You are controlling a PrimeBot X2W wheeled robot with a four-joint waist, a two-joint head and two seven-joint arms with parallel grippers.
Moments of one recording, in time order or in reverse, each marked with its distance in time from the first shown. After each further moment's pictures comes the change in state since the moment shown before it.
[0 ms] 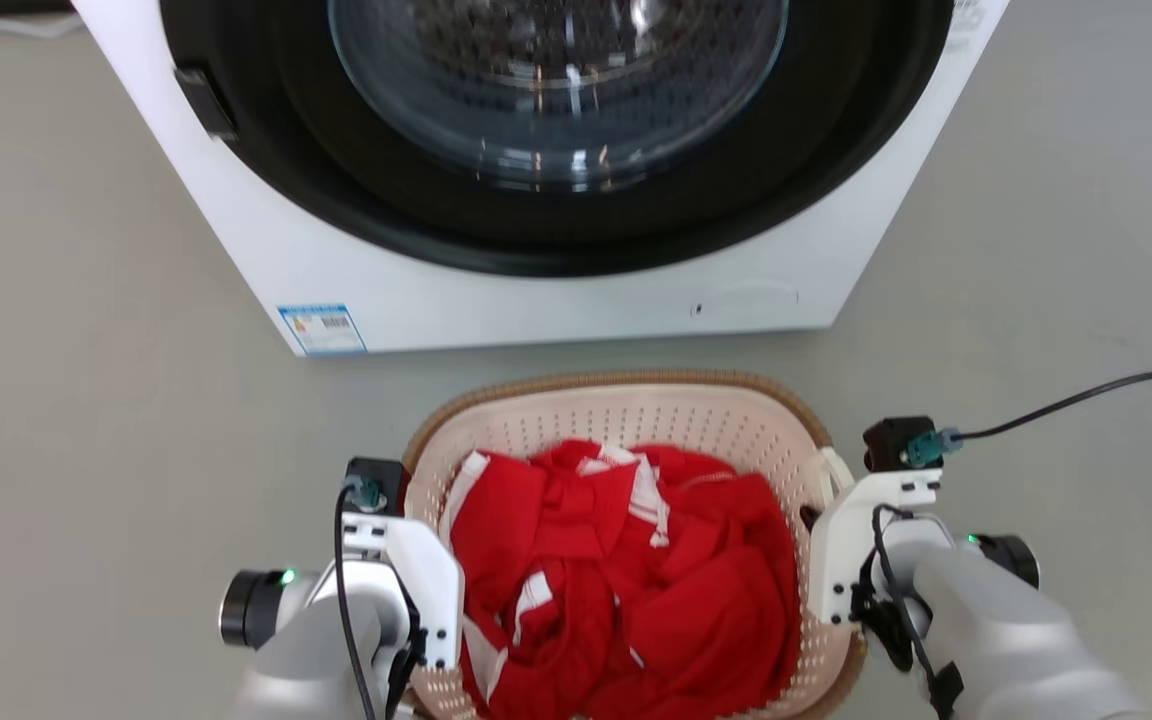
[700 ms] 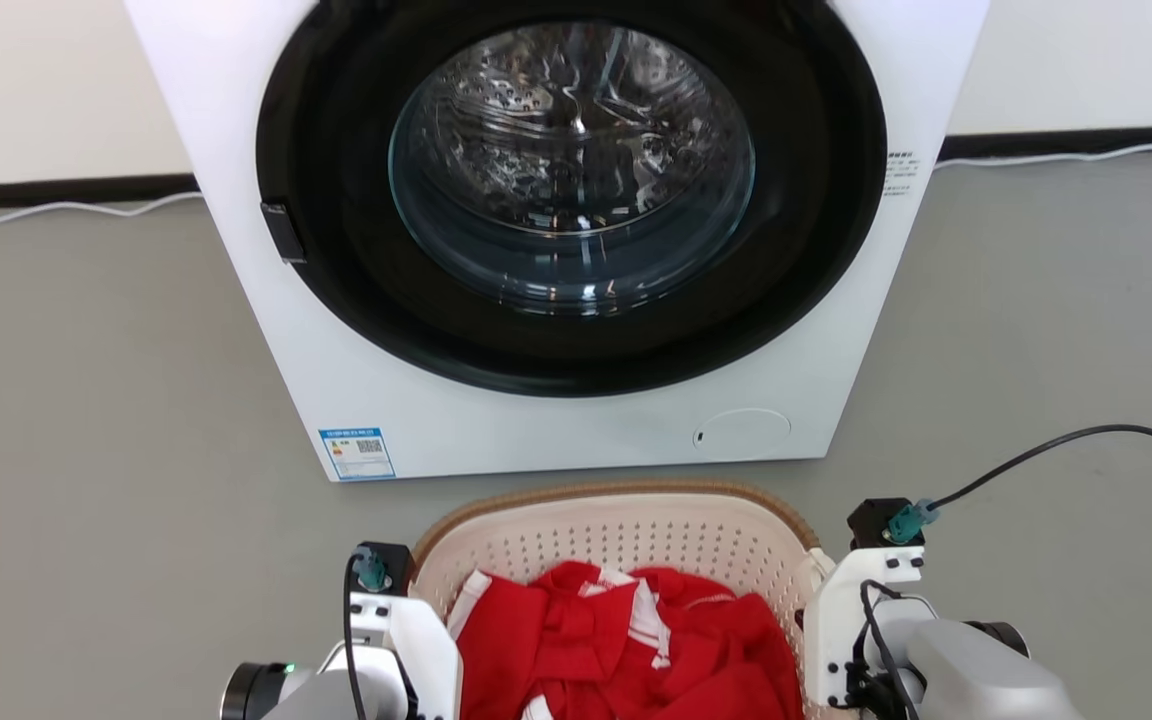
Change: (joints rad) left arm 0.101 -0.004 -0.038 0.022 -0.042 -0.032 0.143; right arm 0.096 0.008 0.071 -0.002 0.088 0.000 0.115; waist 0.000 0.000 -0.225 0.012
